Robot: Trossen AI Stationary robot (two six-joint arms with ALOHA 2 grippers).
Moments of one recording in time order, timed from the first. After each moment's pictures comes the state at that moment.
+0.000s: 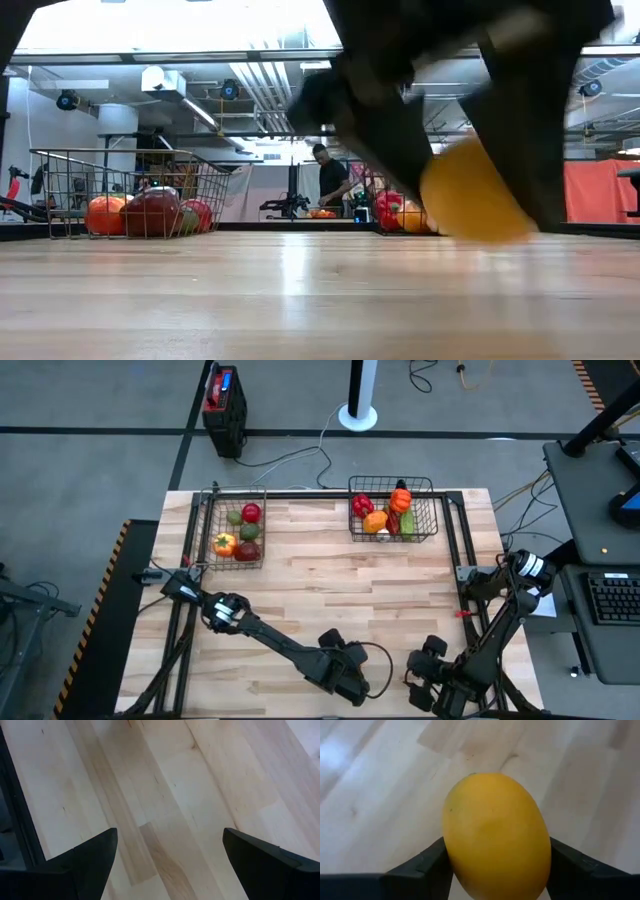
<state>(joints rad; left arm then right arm) -0.51 2.55 2.28 -0.94 -0.49 -0.94 1.03 1.74 1.08 -0.74 0.45 1.46</state>
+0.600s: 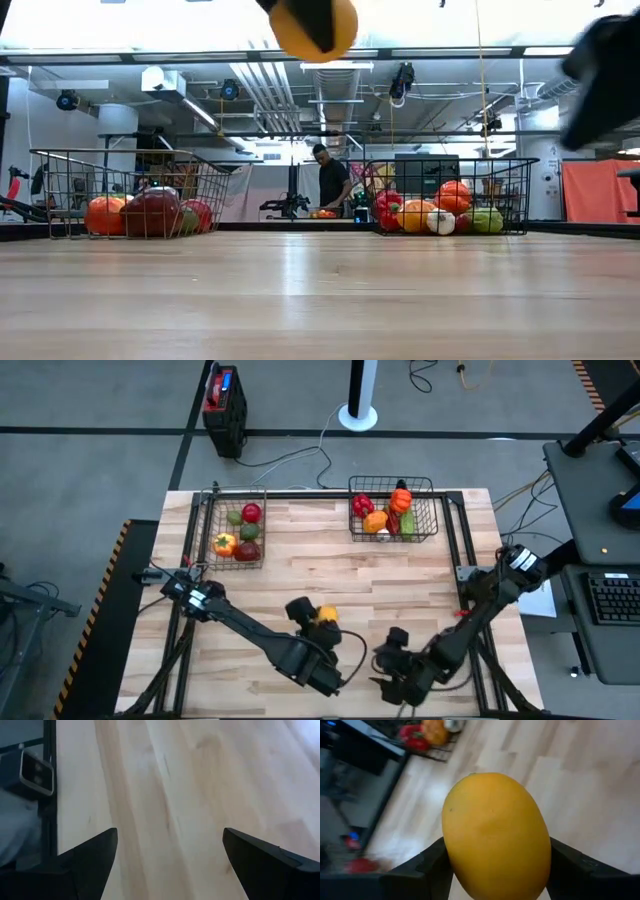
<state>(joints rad) -0.54 2.30 2.28 -1.53 -0.81 -0.88 0.82 1.74 1.08 -0.40 0.50 0.96</state>
